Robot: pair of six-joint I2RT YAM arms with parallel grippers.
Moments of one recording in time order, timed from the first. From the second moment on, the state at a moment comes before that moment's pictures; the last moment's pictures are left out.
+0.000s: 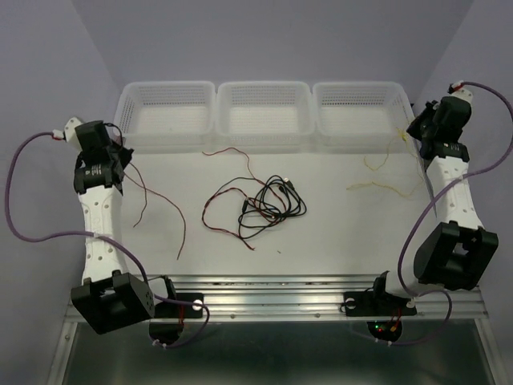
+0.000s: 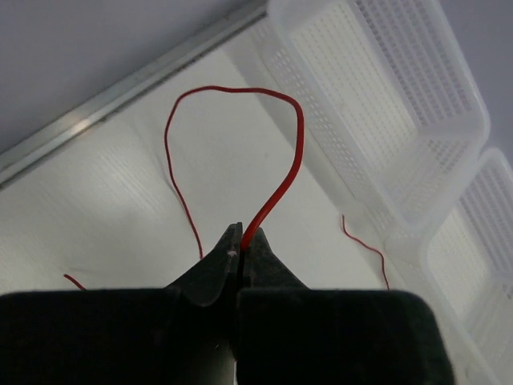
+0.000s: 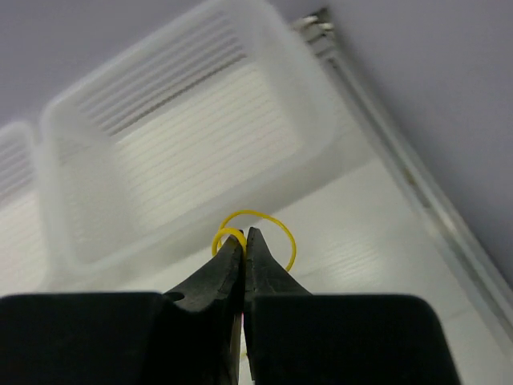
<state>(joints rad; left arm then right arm) 0.35 1.19 1.24 -0.61 -0.14 -0.67 -0.31 1.46 1.32 -0.23 0.08 0.32</state>
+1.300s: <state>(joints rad) -0.14 1.39 1.15 -0.38 -0.07 -0.65 -0.15 2.22 2.38 0.47 0.15 0.62</state>
